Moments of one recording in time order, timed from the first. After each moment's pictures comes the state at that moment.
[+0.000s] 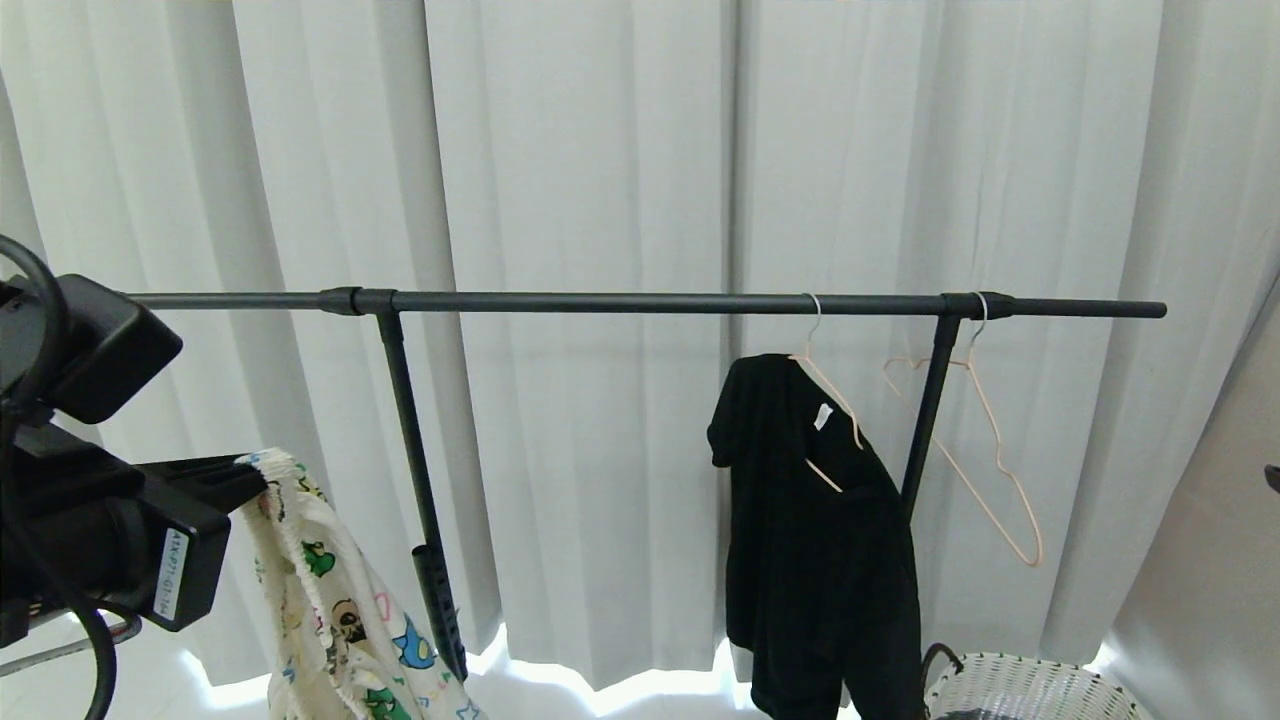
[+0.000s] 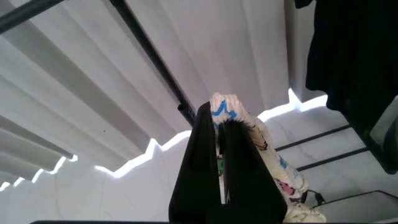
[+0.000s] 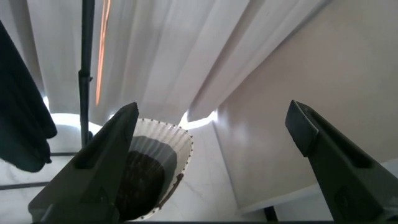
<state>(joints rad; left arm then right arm) -0.42 1.07 -0.79 0.19 0.25 0.25 0.06 1.01 -0.77 0.12 -0.27 -0.32</state>
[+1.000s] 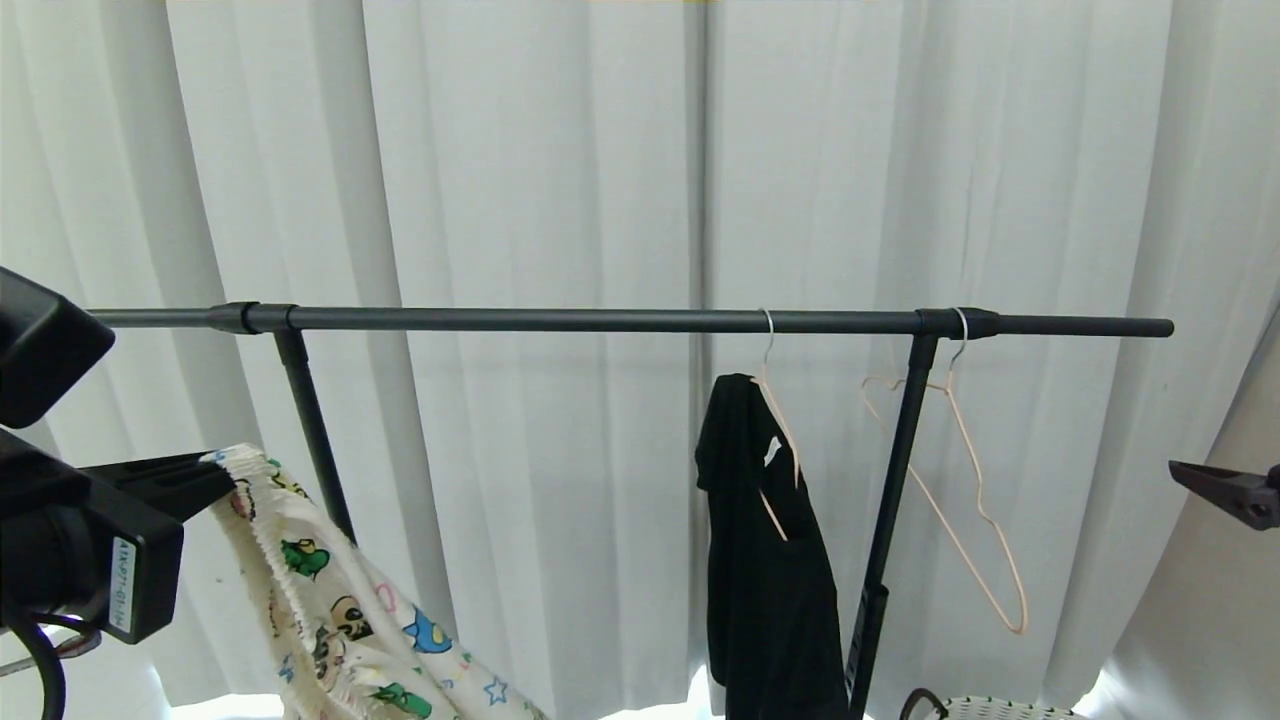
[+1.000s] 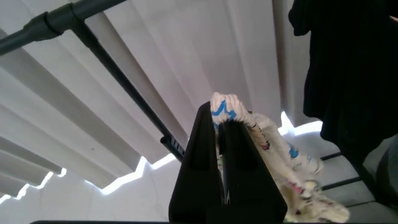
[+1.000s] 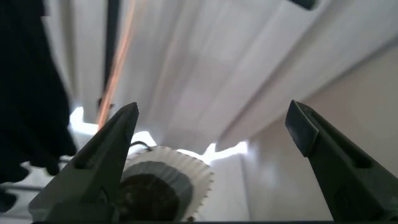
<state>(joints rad) -0.42 1.01 -0.78 0.18 0.25 0.24 0.08 1.10 -0.77 0.06 -0.03 -0.30</state>
